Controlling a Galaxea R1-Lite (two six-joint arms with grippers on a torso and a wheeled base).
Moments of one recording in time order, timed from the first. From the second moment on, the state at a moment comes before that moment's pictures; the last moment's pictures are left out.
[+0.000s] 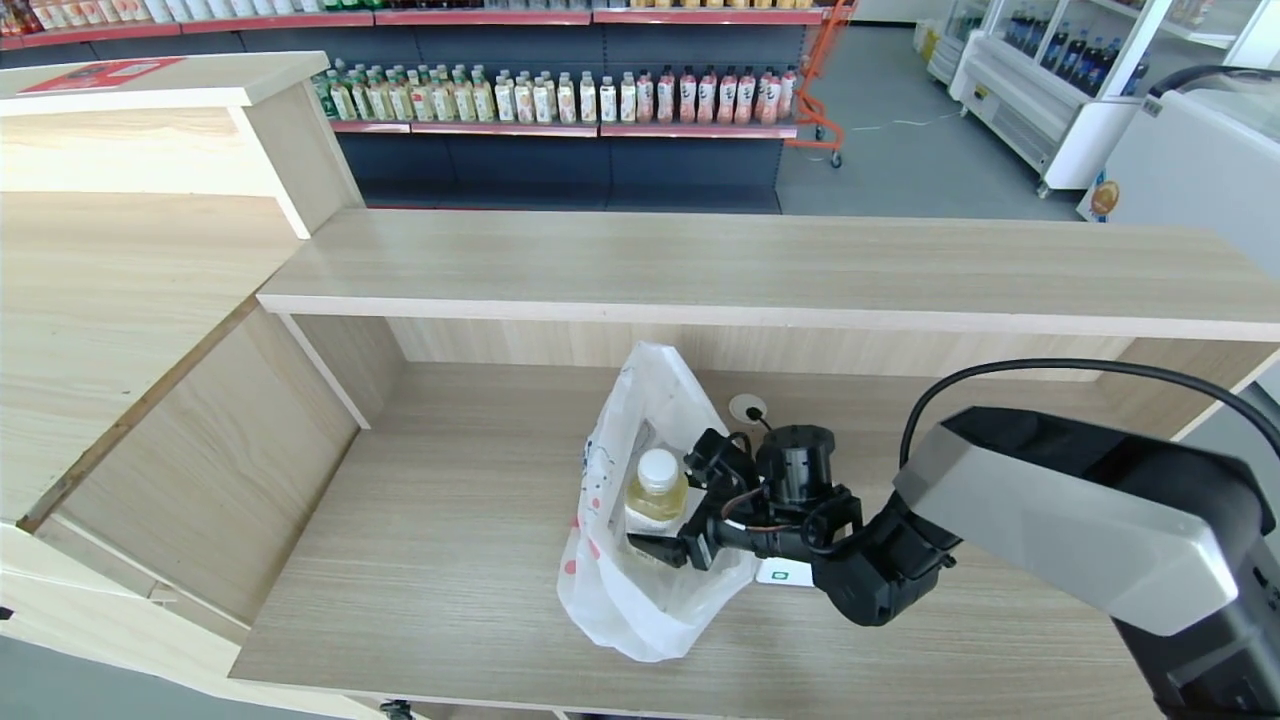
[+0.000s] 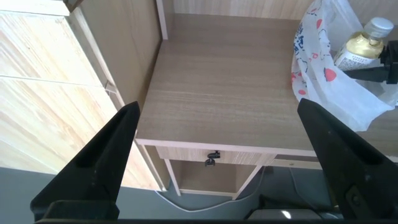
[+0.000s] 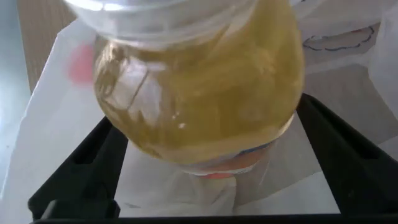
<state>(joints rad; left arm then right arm) 0.00 0.00 0.00 0.00 -0.01 -0.01 0.54 2.44 -1.11 -1.02 0.47 -0.23</state>
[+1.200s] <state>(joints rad) 0.00 0.00 0.00 0.00 -0.01 -0.01 0.39 1.99 -0.76 -0.89 0.40 0.31</state>
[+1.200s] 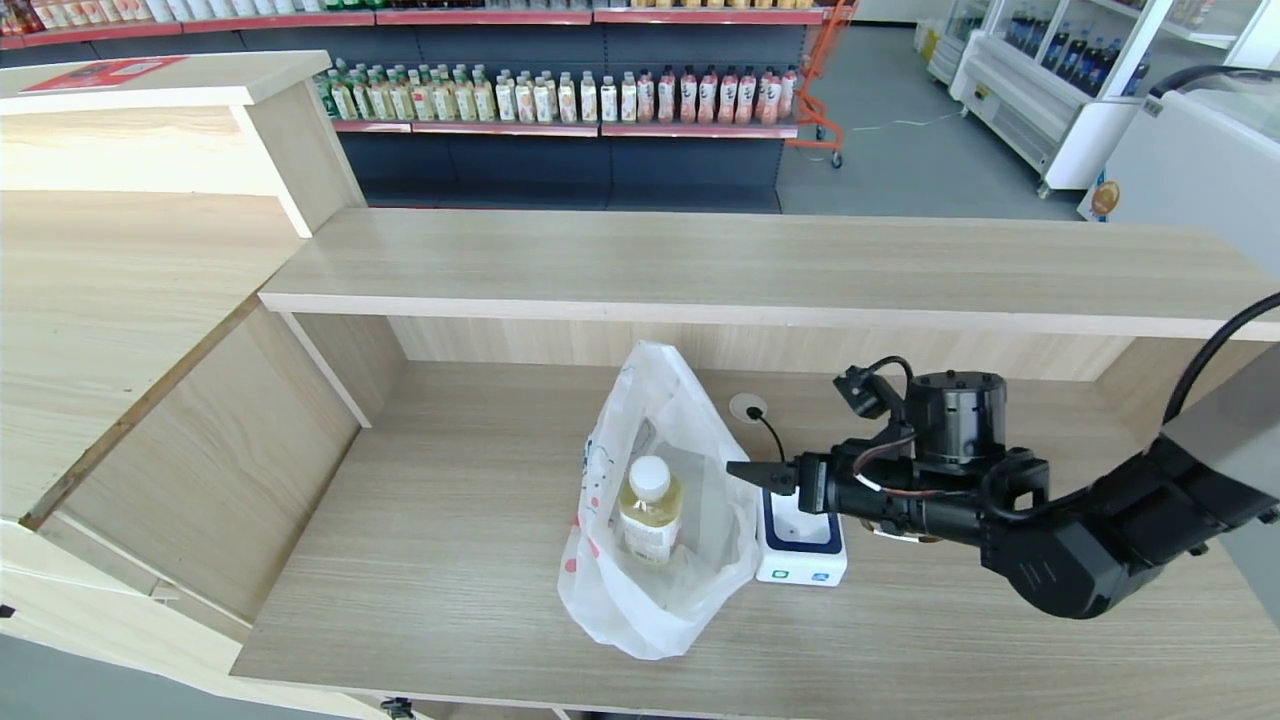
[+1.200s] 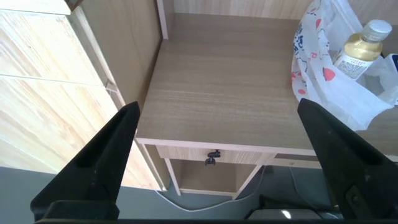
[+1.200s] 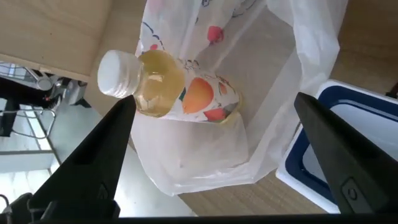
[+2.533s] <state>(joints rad) 0.00 0.00 0.00 0.00 -0.01 -0.01 -0.02 0.95 -0.51 0.07 0.15 0.22</state>
